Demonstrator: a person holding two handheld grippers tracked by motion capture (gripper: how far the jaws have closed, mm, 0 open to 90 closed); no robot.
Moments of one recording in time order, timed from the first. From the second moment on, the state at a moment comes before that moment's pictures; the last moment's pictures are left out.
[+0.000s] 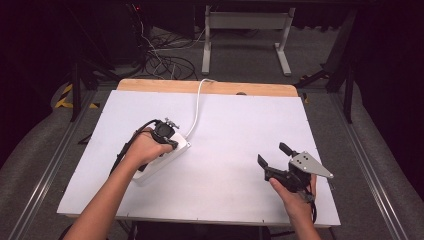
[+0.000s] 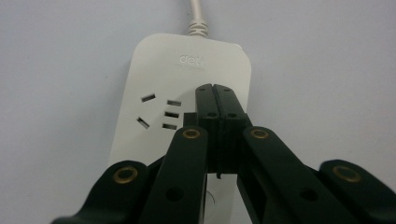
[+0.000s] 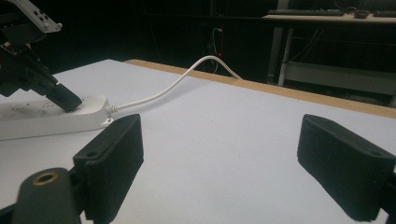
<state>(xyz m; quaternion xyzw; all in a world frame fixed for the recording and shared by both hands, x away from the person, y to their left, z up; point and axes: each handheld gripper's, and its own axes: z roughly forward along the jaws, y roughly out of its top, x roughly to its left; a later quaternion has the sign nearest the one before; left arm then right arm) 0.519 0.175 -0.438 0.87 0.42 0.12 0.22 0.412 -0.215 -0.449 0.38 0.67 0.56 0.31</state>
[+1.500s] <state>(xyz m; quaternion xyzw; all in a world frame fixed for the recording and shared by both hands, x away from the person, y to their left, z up) 0.515 0.174 -0.439 0.87 0.41 0.15 0.22 0.412 -0.217 -0.449 0.39 0.67 0.56 0.31</state>
